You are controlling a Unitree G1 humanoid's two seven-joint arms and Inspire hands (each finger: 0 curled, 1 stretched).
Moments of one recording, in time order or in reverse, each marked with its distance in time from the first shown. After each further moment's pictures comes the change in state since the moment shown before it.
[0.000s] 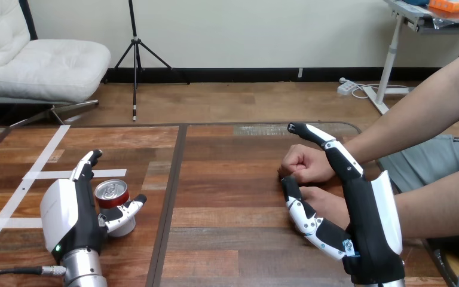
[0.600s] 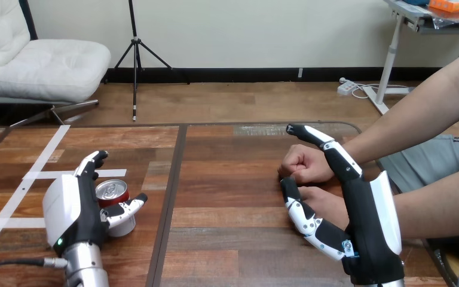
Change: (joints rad) left arm -0.042 0.005 -0.005 0.035 0.000 0.027 -0.025; right arm 0.002 -0.001 0.000 0.000 0.000 0.003 0.007
